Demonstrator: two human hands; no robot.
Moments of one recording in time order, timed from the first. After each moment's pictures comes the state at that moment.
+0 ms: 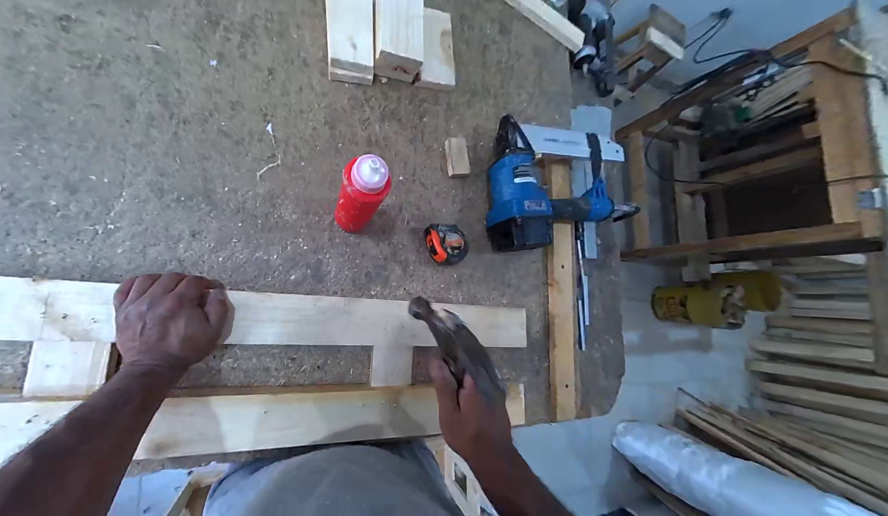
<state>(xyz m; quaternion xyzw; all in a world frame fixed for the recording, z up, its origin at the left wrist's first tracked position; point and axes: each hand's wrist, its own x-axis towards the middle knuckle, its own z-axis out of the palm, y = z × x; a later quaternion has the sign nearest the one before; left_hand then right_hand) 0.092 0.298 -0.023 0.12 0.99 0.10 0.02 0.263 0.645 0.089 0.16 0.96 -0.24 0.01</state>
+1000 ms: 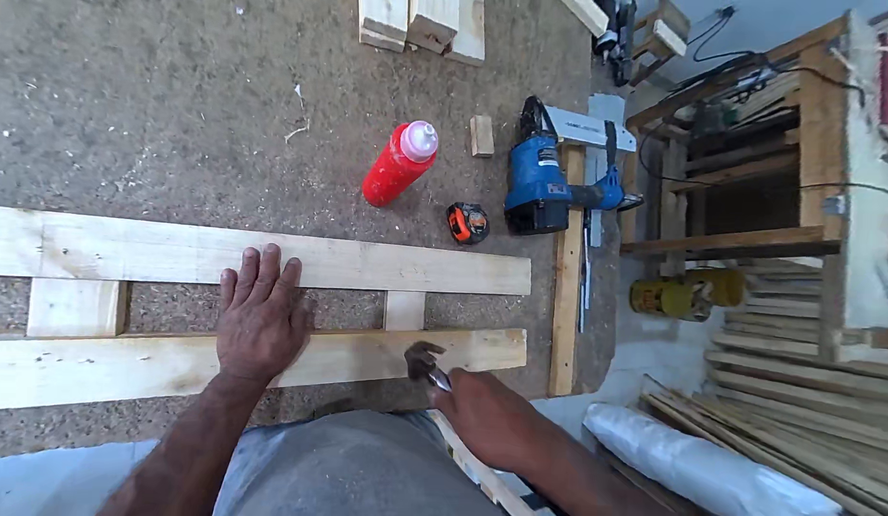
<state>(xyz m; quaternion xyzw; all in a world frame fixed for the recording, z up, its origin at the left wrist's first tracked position) 0.150 0.351 -0.029 0.16 0.96 0.20 0.05 0.209 0.607 0.167 0.21 0.79 -0.13 0.57</state>
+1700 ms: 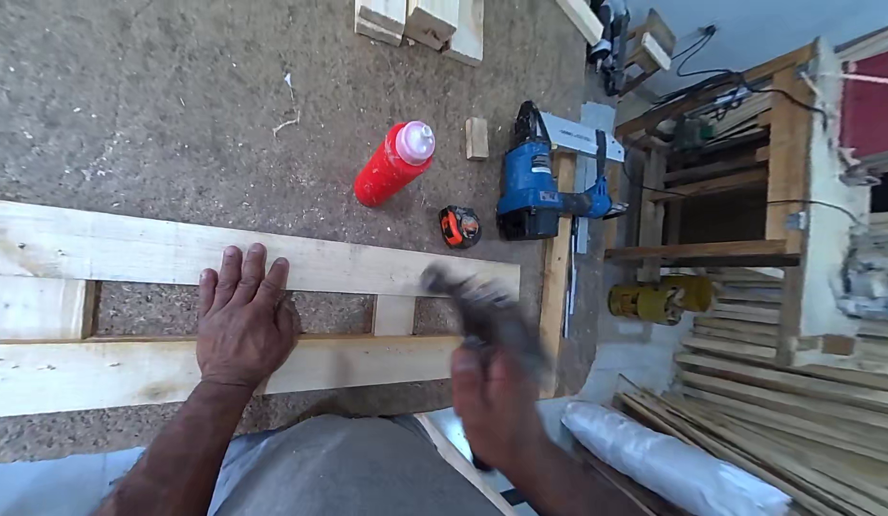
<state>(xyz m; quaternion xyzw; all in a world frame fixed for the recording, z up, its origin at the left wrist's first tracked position) 0.151 0.356 -0.032 0.13 0.97 0.20 0.04 0.235 0.622 0.159 0.17 0.93 -0.28 0.19</state>
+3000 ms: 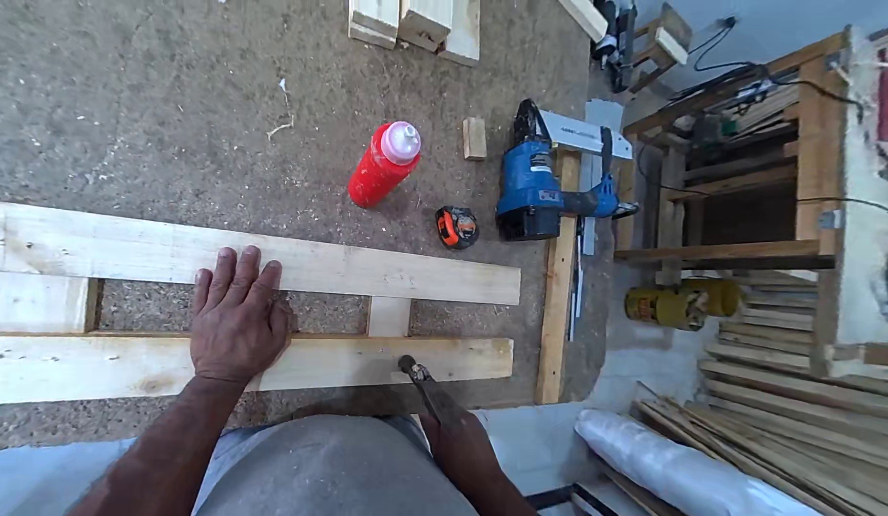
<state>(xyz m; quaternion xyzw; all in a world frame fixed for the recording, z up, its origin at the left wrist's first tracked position) 0.153 0.356 -0.034 0.14 0.97 0.18 0.01 0.332 0.644 0.082 0.15 0.94 -0.20 0.22</state>
